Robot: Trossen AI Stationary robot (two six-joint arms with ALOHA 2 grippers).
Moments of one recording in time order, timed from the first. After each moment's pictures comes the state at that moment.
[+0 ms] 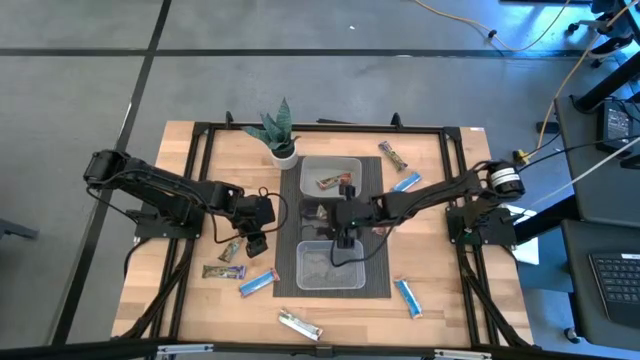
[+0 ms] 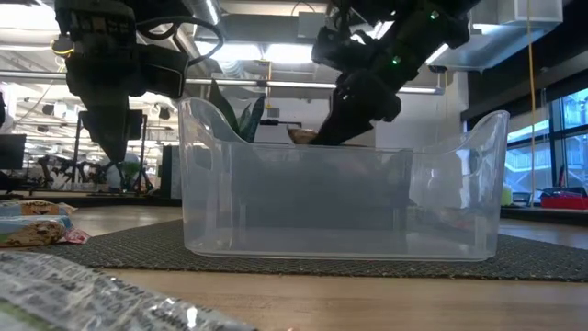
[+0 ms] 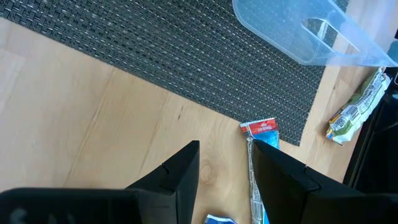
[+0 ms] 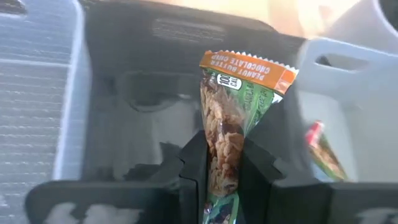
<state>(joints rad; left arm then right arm) -0.11 1.25 0.69 -0.52 0.26 -0.67 0.13 1.74 1.06 -0.15 0.30 -0.06</state>
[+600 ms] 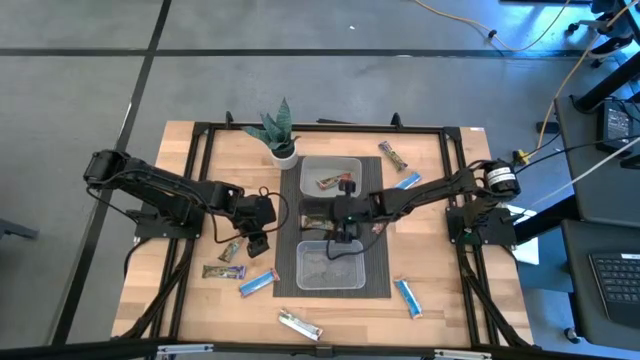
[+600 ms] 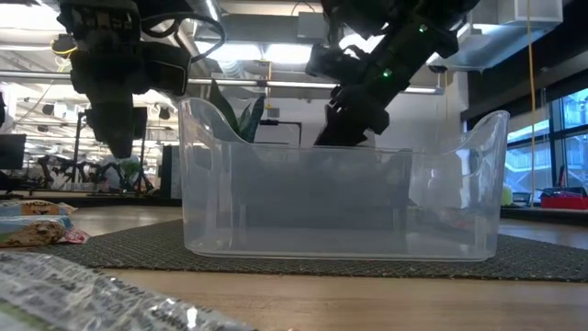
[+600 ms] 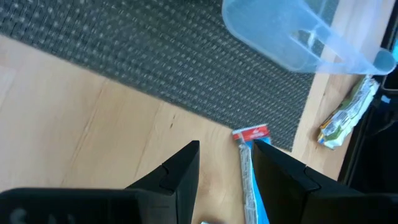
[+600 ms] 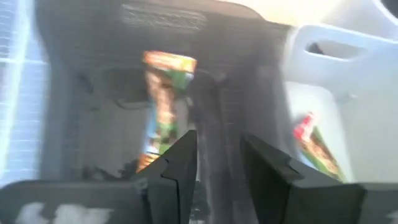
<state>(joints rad) -0.11 1.25 0.69 -0.49 0.26 -0.67 0.09 1.77 1.07 -0.16 0.32 -0.06</state>
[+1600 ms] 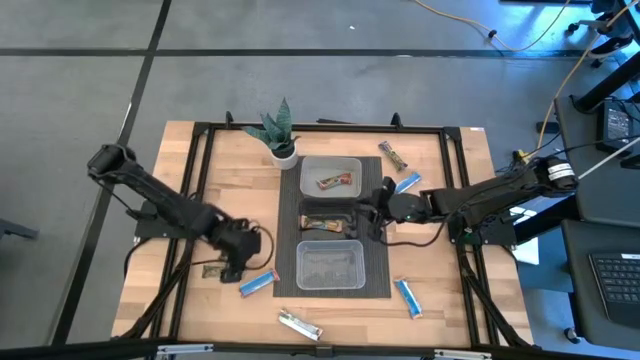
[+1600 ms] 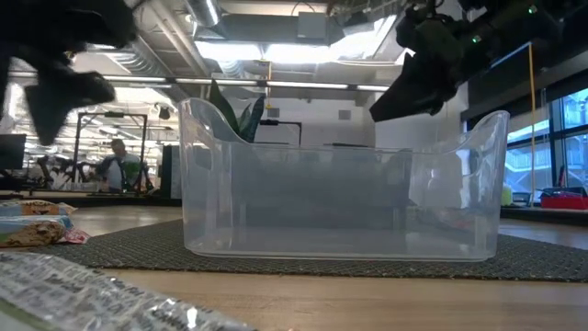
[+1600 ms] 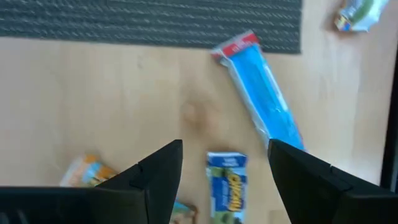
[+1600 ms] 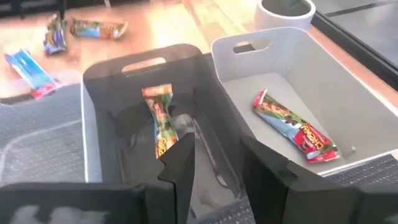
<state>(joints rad) -0.48 1.25 0.79 -0.74 0.04 -0.57 0.16 1.26 0.62 0.07 0.40 0.28</state>
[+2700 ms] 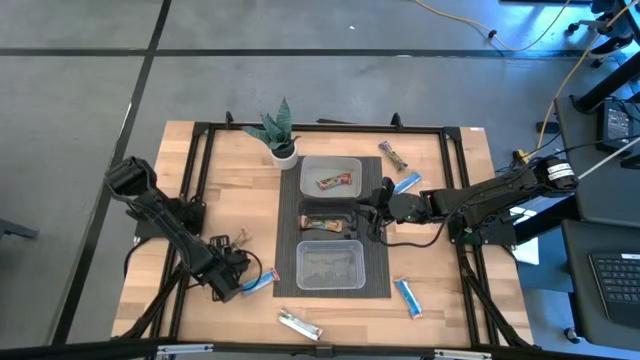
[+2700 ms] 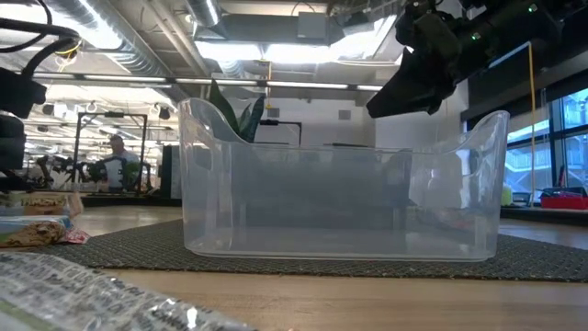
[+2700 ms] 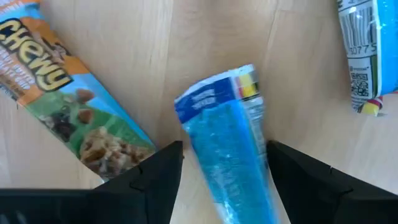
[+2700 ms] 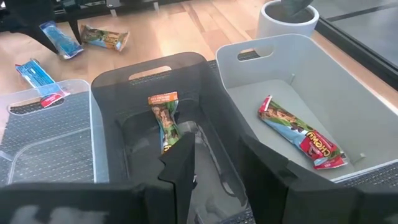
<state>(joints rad) -0.80 1.55 0.73 -0.76 -0.09 -1.01 0.16 1.26 0.62 0.10 0.40 0.29</state>
